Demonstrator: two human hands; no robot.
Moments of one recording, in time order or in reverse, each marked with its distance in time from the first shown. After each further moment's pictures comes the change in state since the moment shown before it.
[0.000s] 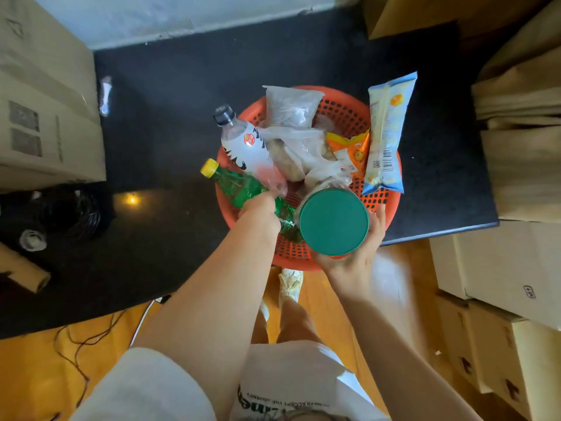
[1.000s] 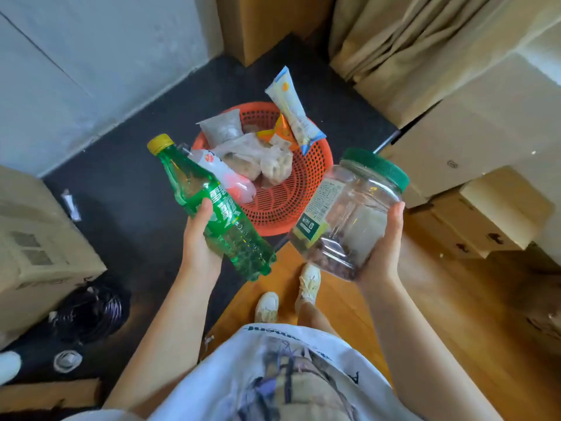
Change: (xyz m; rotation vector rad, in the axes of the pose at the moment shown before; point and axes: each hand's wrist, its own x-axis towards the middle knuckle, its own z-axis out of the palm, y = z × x) left_hand -0.094 -0.002 -0.156 0.000 -0.772 0.555; right_hand -0.137 -0.110 -0.030 1.198 0.345 0.605
